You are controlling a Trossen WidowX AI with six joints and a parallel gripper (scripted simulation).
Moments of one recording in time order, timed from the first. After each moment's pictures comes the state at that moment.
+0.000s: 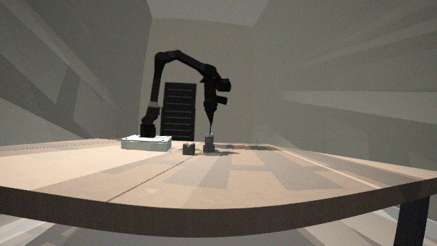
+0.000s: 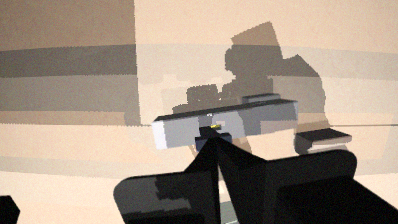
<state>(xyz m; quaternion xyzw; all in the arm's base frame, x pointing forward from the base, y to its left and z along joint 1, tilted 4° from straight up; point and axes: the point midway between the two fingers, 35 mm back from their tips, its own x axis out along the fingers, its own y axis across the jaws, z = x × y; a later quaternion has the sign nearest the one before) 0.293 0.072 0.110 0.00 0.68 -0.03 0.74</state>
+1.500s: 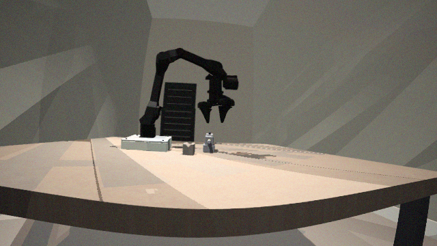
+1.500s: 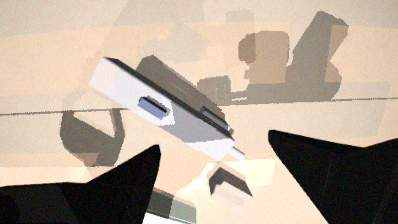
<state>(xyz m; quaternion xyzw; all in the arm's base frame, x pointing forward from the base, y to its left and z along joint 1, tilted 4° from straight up) 0.310 0.005 0.118 -0.27 0.66 0.22 0.67</state>
